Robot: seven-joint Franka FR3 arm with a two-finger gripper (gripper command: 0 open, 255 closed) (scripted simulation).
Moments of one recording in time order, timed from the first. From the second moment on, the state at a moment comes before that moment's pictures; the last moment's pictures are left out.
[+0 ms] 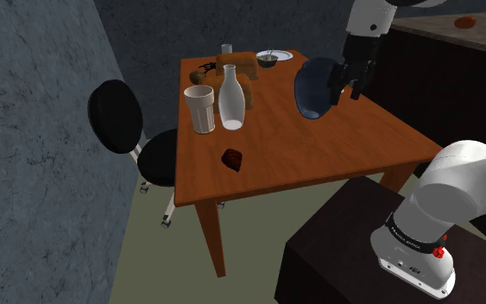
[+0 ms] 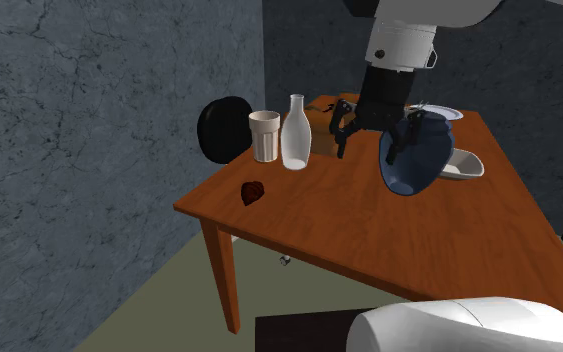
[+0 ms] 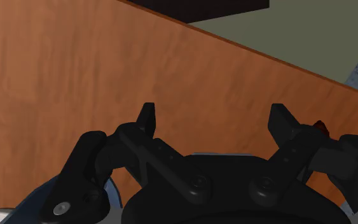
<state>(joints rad) -0.01 -0.81 -0.01 -2.38 0.10 1.54 0.14</state>
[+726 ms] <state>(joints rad) 0.07 -0.42 0.01 -2.23 0.21 1.66 0.08</state>
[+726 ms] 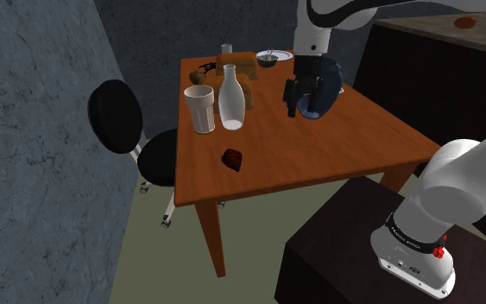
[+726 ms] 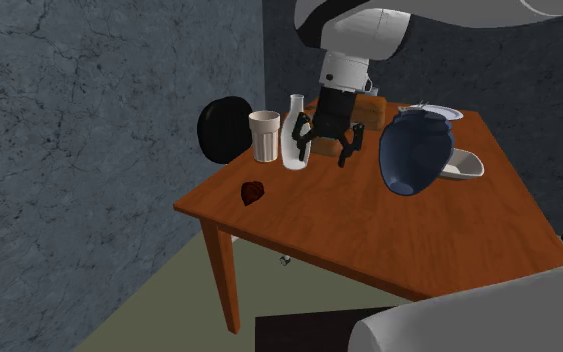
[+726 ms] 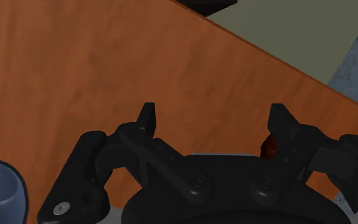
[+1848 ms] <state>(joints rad) 0.16 0.31 0.08 -1.67 0.37 1.61 -0.01</state>
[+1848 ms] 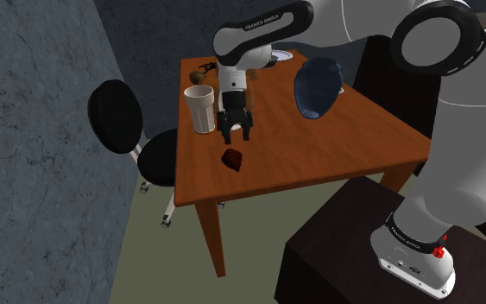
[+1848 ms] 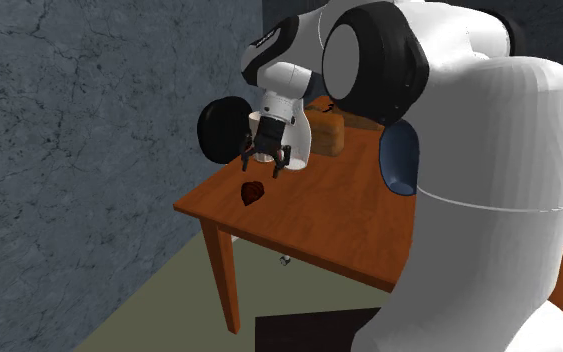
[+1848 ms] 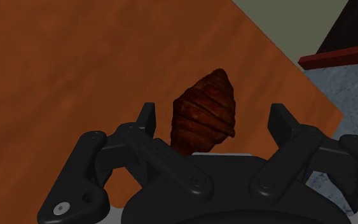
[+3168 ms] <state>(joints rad) 0.18 0.40 0.10 -1.67 0.38 1.68 -0.04</state>
